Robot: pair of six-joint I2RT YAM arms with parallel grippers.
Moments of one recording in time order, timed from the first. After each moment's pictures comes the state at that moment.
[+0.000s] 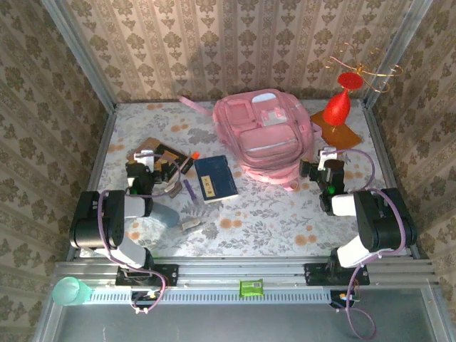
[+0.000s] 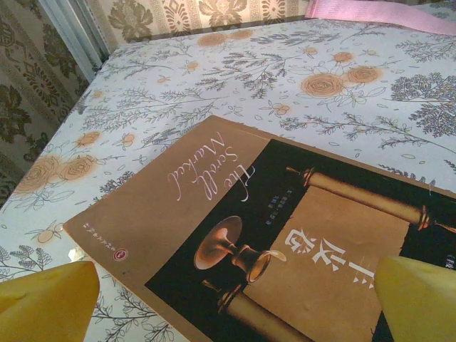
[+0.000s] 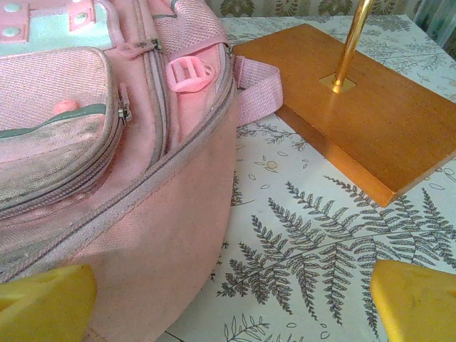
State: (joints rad) left arm -0.04 1.56 0.38 0.82 -0.08 0.11; right arm 0.02 1.54 0.39 0.74 0.14 0.03
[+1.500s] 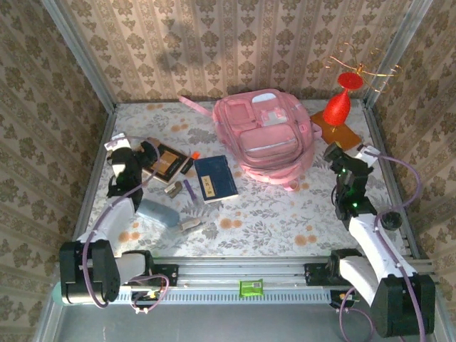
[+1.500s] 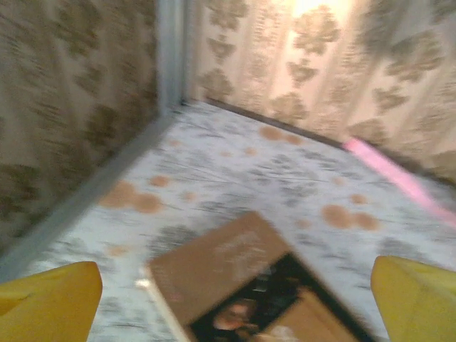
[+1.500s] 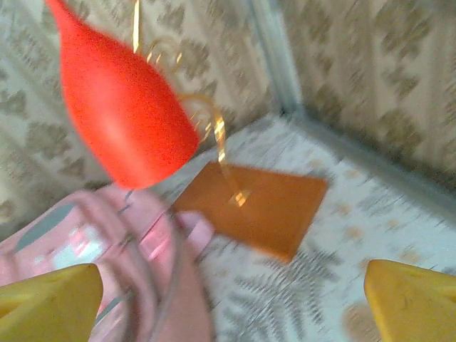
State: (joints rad) left arm -0.05 1.16 0.59 0.26 -0.19 -0.33; right arm 0.02 0.93 0.48 0.17 0.37 0.50
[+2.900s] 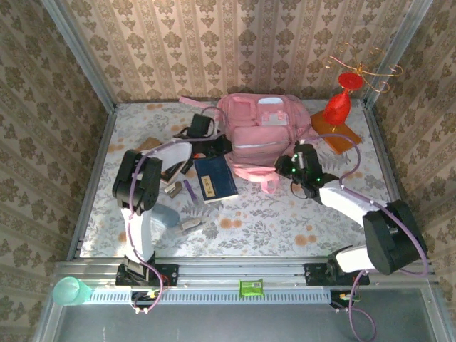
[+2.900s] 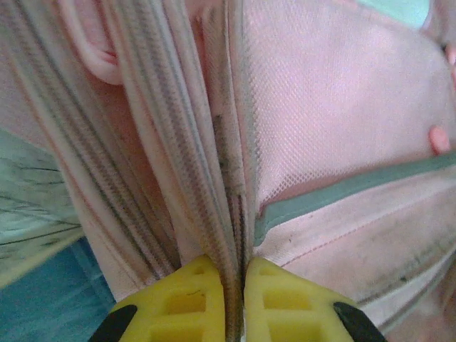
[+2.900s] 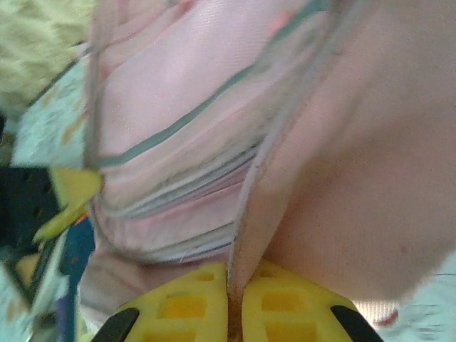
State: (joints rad) left arm -0.44 2.00 1.40 -0.22 0.52 -0.58; right arm 0.39 1.37 0.70 0.10 -0.05 0.78
